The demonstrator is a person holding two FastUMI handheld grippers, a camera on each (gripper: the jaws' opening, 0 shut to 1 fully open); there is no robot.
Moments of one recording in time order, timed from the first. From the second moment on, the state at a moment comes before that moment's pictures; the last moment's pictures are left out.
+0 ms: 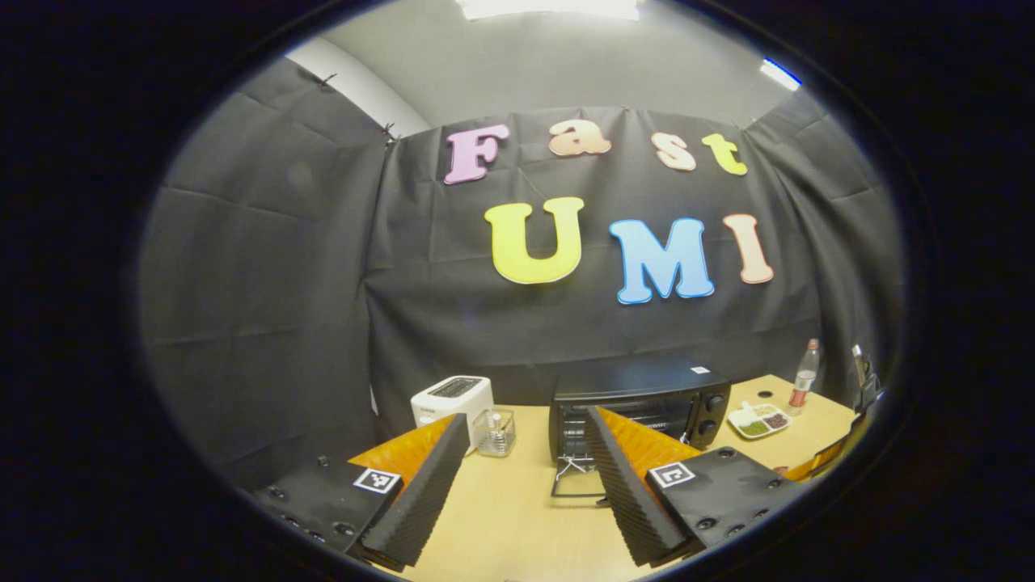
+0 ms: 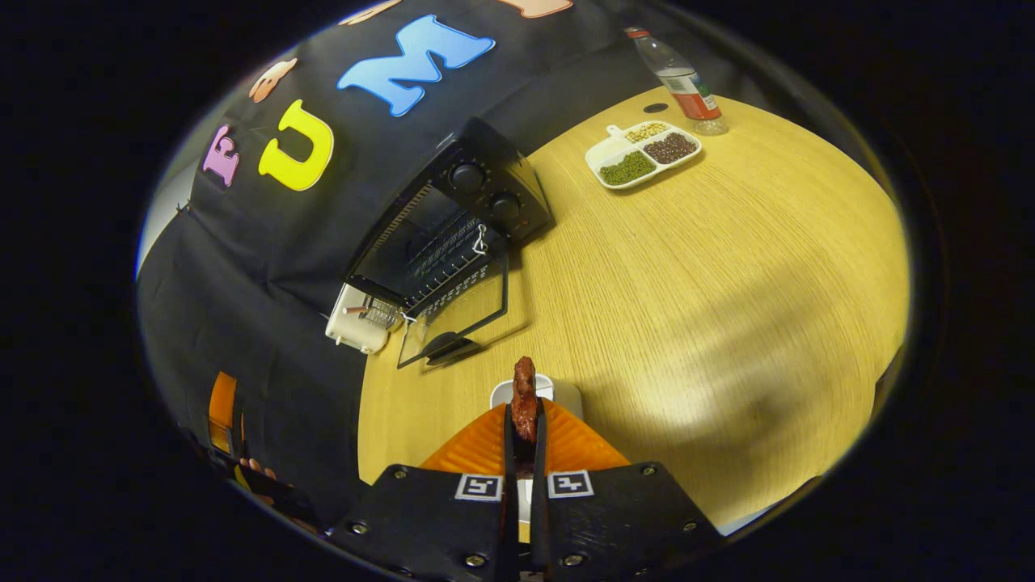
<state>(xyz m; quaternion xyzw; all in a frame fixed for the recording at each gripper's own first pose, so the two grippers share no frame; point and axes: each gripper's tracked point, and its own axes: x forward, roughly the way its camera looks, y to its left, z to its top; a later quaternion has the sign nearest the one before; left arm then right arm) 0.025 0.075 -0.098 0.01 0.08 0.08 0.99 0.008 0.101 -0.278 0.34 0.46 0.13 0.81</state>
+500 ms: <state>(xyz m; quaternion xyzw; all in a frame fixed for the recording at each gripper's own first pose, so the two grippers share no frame) 0.042 0.089 -0.108 0.00 0.08 0.07 0.99 0.056 0.144 -0.223 0.39 0.39 0.14 0.82</state>
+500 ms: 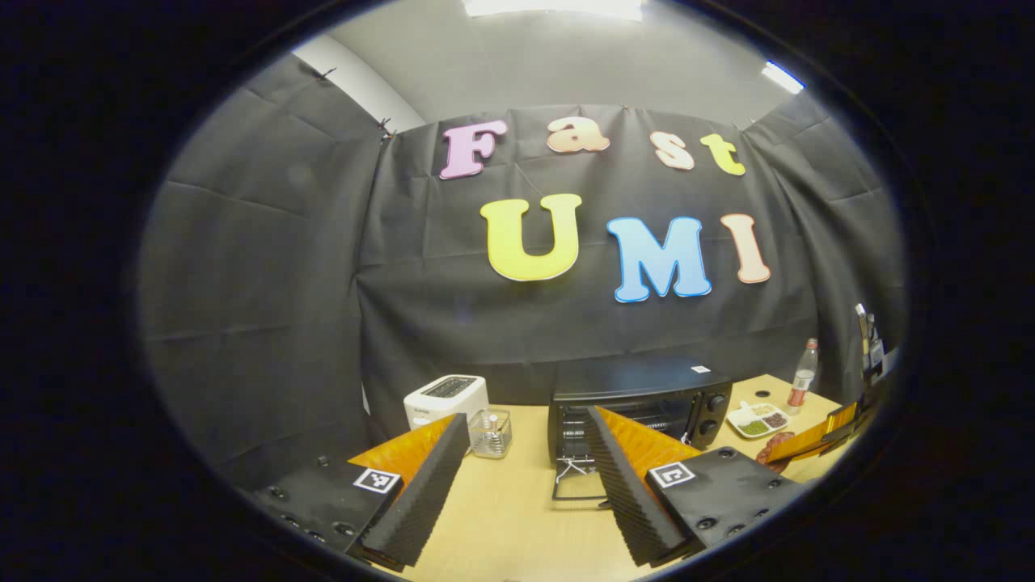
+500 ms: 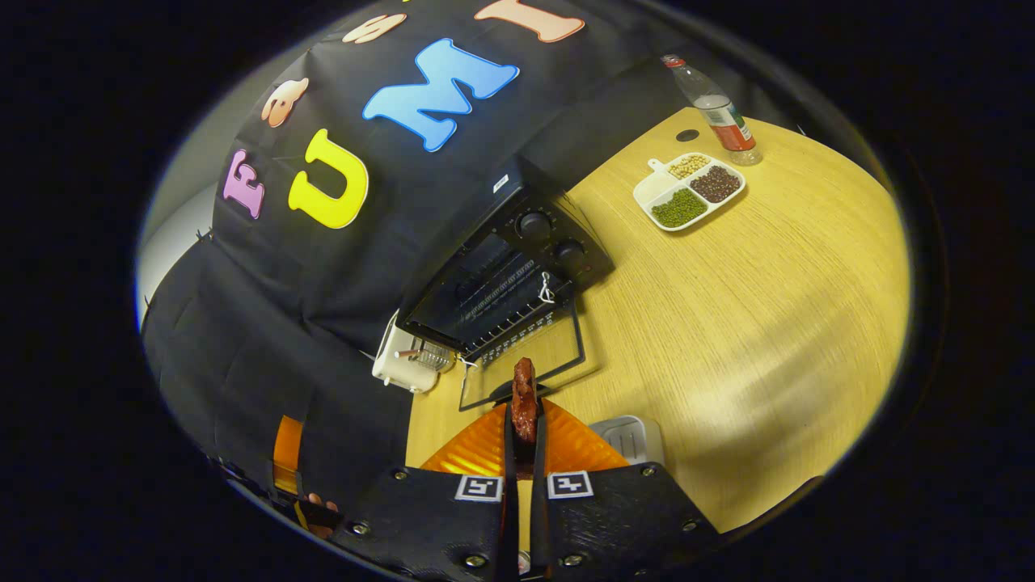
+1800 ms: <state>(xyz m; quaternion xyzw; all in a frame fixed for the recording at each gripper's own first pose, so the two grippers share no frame) 0.054 0.212 -0.158 0.01 0.14 0.13 0.98 0.233 0.264 -0.246 0.45 0.30 0.10 0.84</state>
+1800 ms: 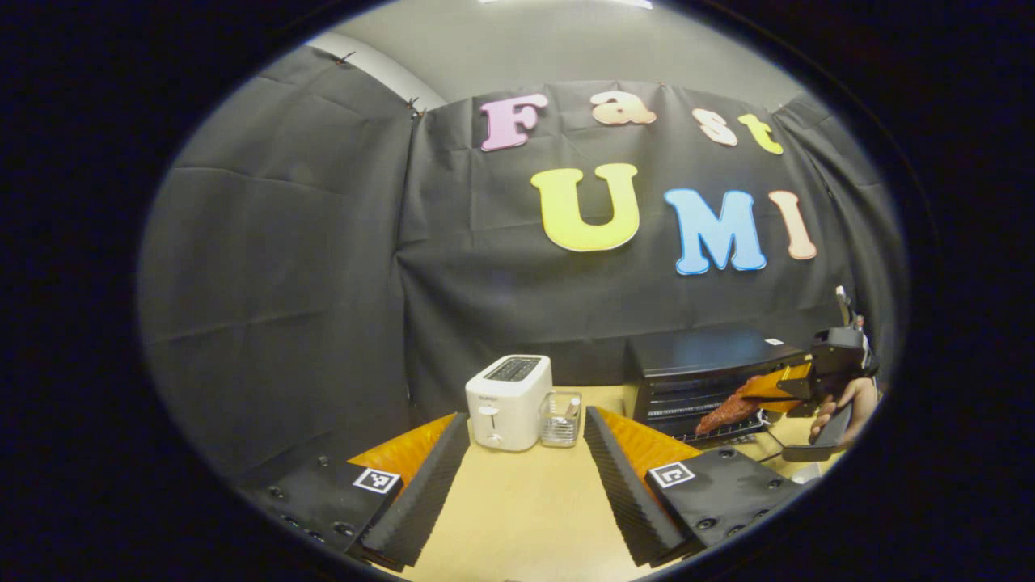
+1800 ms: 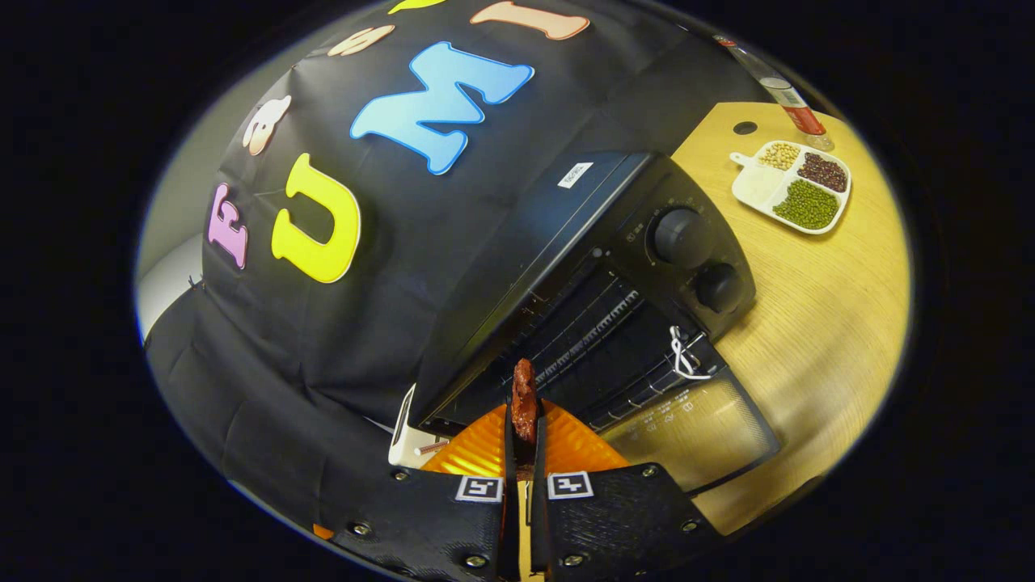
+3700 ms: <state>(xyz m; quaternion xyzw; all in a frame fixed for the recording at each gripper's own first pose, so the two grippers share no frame) 0.082 0.093 -0.192 0.00 0.17 0.04 0.98 0.173 0.173 -0.165 0.14 0.16 0.13 0.97</state>
